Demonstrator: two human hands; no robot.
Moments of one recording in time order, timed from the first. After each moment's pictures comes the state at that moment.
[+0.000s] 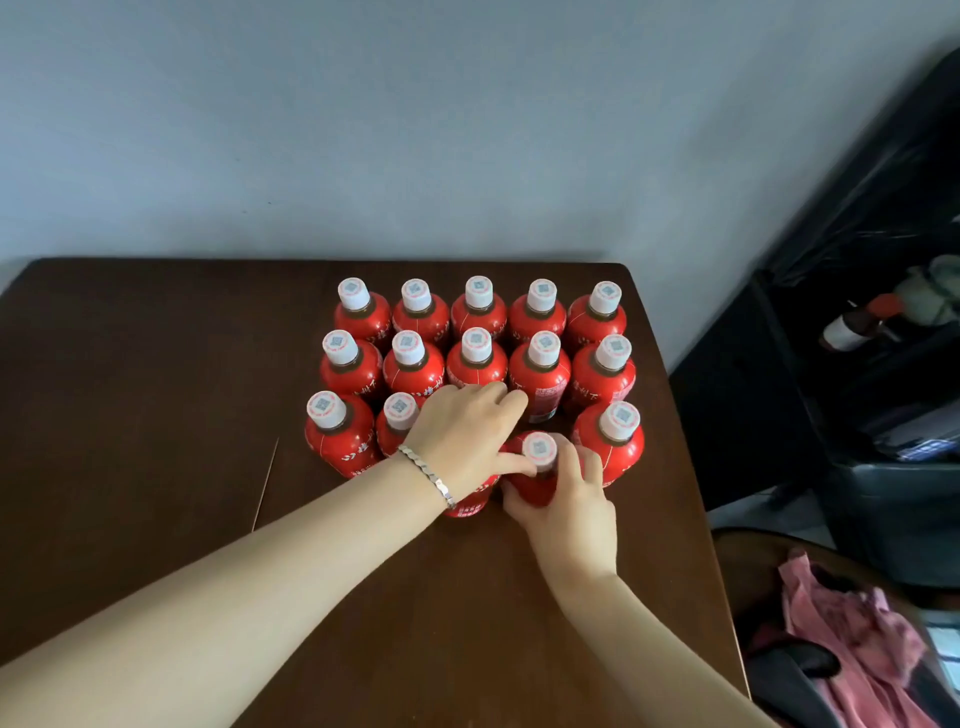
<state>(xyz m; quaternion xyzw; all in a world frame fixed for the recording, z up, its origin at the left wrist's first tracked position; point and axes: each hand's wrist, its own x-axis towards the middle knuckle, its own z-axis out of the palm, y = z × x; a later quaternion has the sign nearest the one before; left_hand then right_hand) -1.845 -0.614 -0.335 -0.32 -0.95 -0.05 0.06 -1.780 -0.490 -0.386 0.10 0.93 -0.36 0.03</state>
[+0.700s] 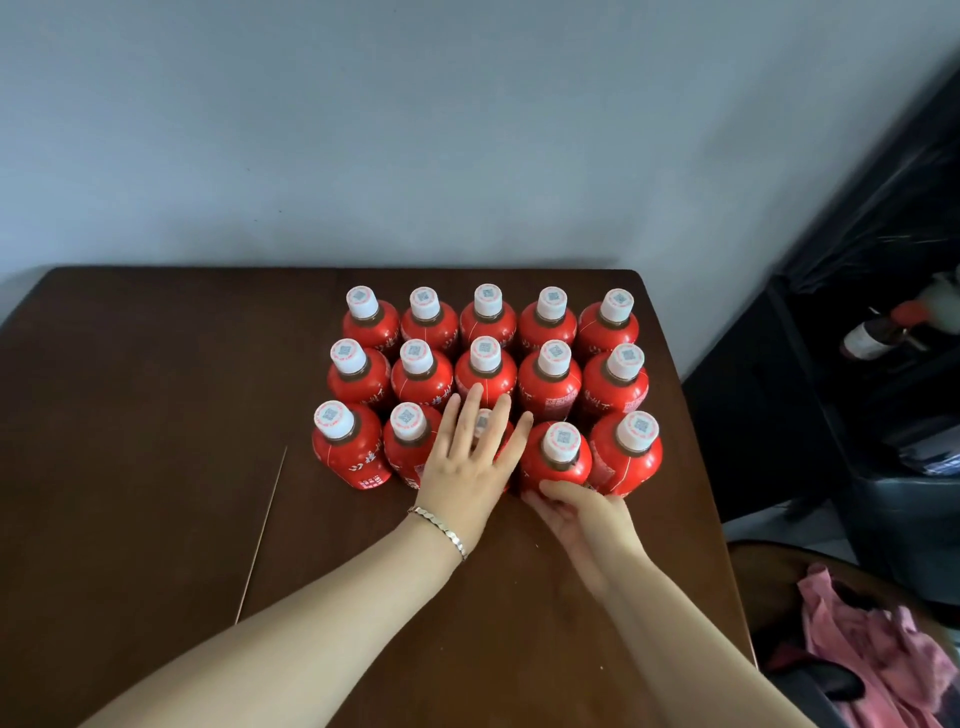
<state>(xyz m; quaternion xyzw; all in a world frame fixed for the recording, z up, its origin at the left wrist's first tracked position) -1.828 -0.614 -0.414 -0.22 -0.95 0.08 0.19 -1.803 -0.474 -0.396 0.35 0.40 -0.84 0.14</state>
